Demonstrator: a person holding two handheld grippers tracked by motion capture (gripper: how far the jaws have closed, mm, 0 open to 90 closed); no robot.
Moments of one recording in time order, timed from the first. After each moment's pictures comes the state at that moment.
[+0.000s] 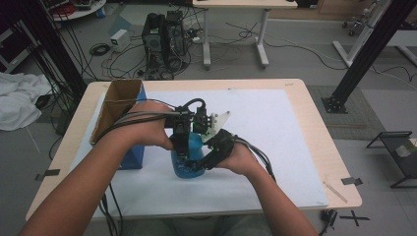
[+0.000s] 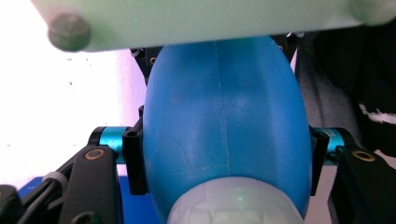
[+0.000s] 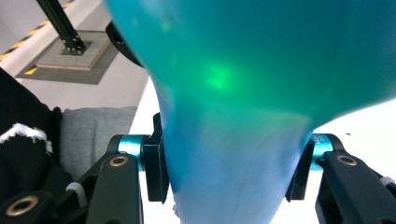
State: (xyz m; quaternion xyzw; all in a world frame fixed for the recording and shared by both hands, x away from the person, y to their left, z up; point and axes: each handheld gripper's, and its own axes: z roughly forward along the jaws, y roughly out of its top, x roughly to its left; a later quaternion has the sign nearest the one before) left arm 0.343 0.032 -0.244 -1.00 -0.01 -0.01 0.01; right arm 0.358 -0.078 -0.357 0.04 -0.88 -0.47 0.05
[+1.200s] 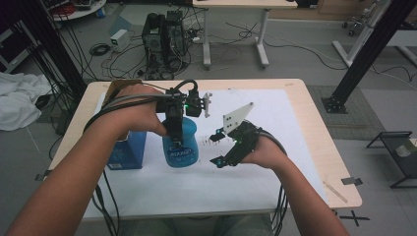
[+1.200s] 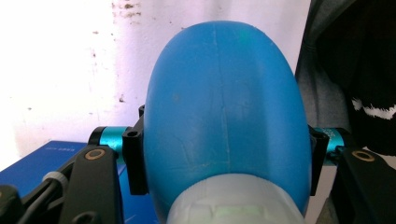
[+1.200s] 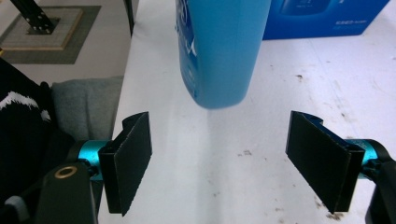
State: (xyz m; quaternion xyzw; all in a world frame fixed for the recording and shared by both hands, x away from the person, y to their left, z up) left arm 0.355 0.047 -0.205 -1.00 -0.06 -0.02 0.02; right arm 0.360 -0.136 -0.325 -0.01 -0.91 -0.41 0.02
